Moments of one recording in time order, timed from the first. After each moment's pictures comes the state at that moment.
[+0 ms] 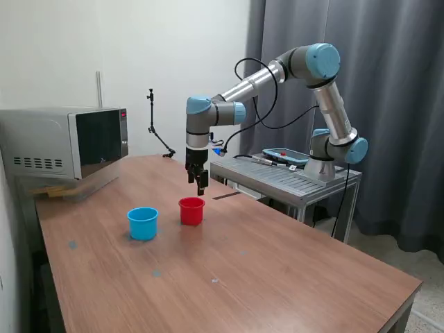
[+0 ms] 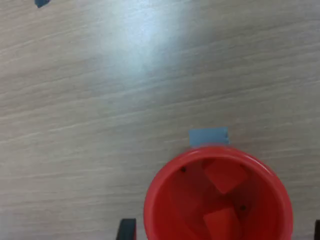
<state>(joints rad) -0.26 -0.92 1.42 -2.03 -1.72 -3.16</state>
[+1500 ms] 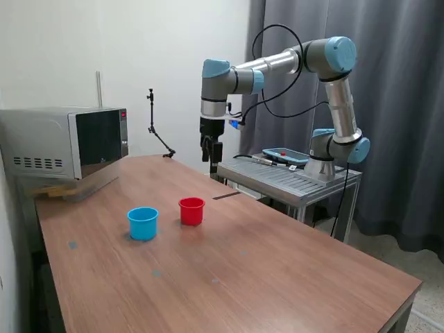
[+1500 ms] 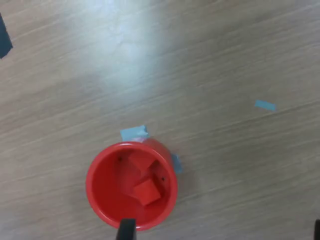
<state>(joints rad) -0.16 -1.02 1.31 -1.83 -1.68 -2.92</state>
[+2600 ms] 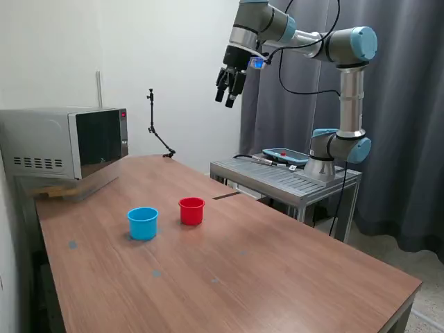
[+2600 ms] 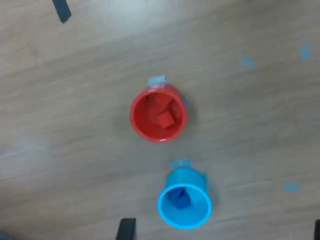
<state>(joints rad) -0.14 -1.31 1.28 -1.73 -1.72 -2.96</state>
